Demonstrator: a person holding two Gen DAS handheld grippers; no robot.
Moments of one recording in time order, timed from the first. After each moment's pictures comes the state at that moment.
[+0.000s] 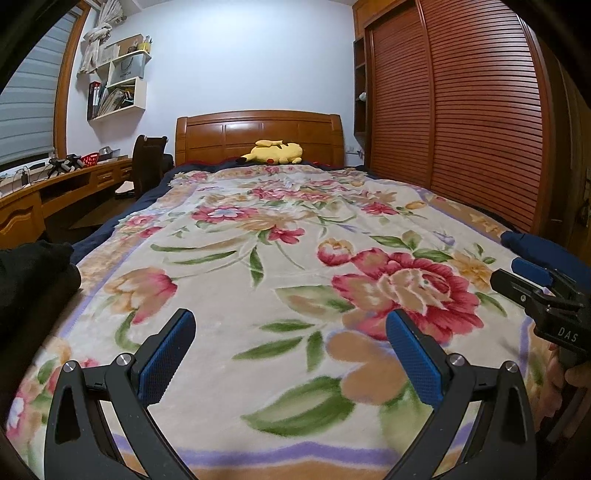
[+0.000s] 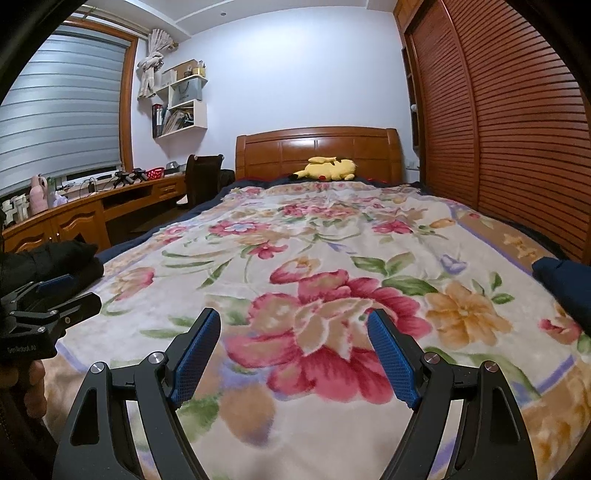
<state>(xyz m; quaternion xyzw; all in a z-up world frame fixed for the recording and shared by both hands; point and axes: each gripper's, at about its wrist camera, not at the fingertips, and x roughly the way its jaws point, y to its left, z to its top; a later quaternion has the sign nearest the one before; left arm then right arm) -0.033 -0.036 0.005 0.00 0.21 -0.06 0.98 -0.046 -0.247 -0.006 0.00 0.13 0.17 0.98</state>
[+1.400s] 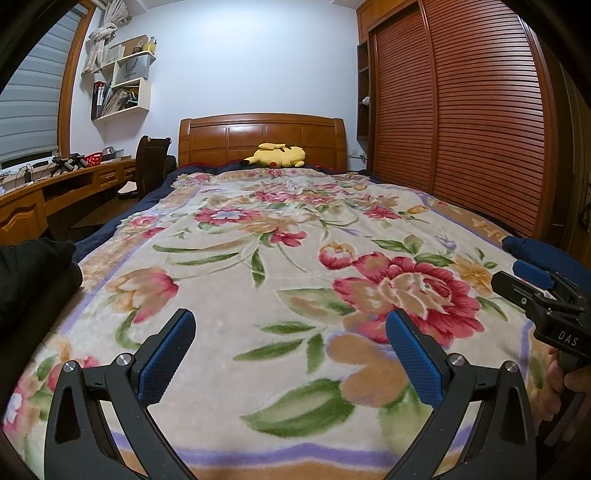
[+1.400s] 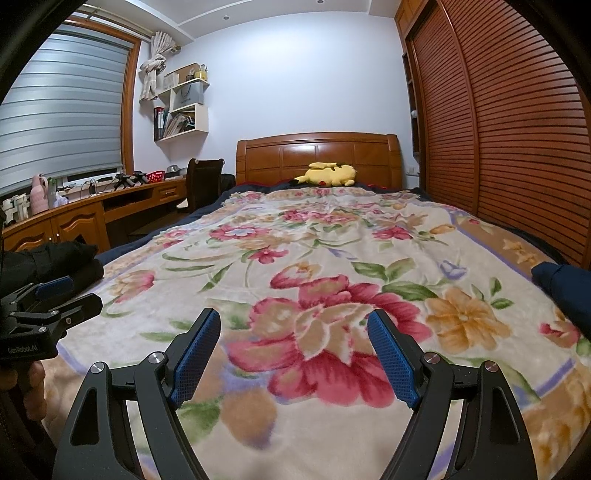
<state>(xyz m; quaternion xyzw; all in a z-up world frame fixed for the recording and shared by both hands) -0.034 -0.035 0.003 -0.01 0.21 -0.05 0.98 -0.042 -0.252 -0.012 -0.01 0.12 0.17 0.98</state>
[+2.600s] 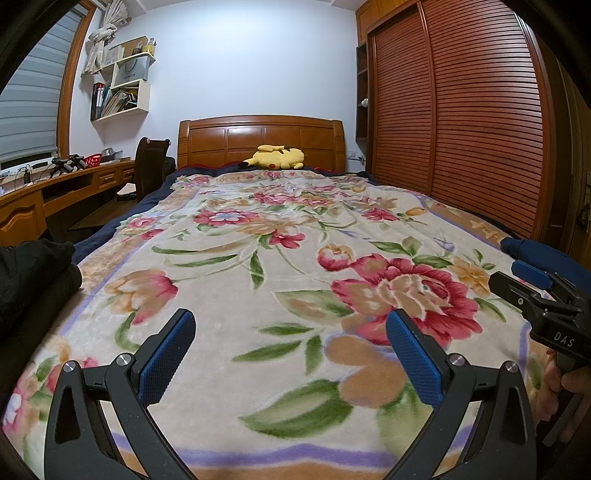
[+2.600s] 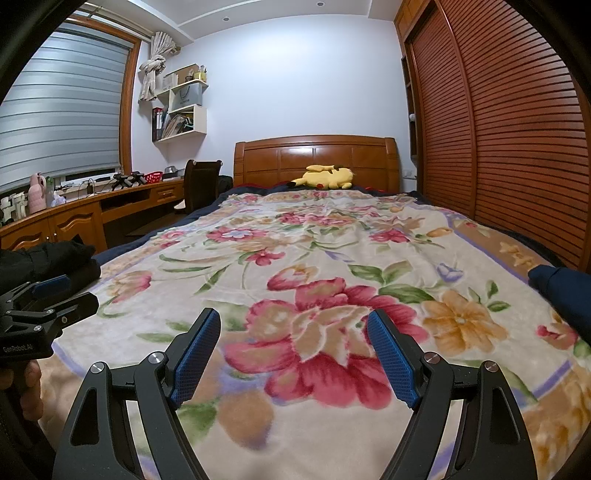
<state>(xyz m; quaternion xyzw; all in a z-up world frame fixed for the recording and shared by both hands) -0.033 -0.037 0.004 -0.01 0.21 -0.05 0.98 -0.039 -0.256 -0.014 -0.01 0.12 0.17 0.98</state>
